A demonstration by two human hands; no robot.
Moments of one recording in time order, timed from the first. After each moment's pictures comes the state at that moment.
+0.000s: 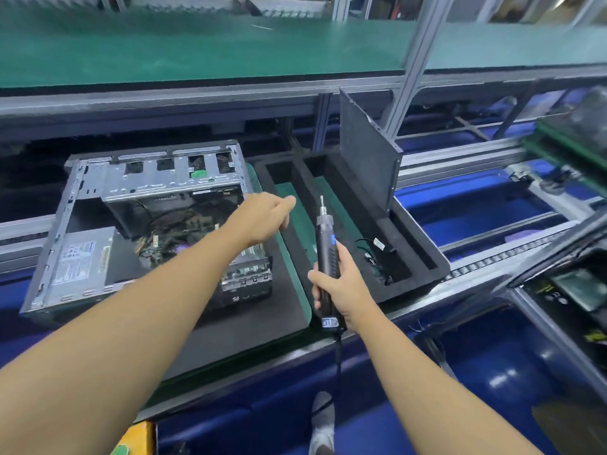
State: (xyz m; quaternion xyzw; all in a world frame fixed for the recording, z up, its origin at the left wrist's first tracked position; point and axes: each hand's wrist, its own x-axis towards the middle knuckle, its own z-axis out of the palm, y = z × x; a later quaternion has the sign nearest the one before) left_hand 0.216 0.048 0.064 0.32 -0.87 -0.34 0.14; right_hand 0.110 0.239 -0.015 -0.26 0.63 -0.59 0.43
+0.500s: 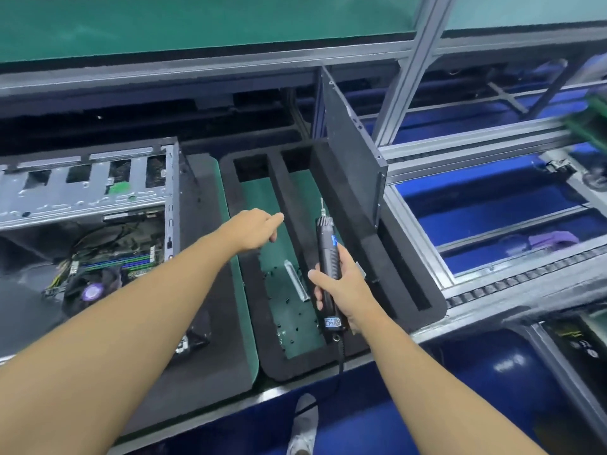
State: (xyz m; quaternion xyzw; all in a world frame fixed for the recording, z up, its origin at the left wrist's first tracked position) left_hand 0.065 -0.012 -0.006 0.41 -0.85 -0.31 -0.06; right_hand -0.064 0.189 -0.068 -0.24 0.63 -0.55 0.50
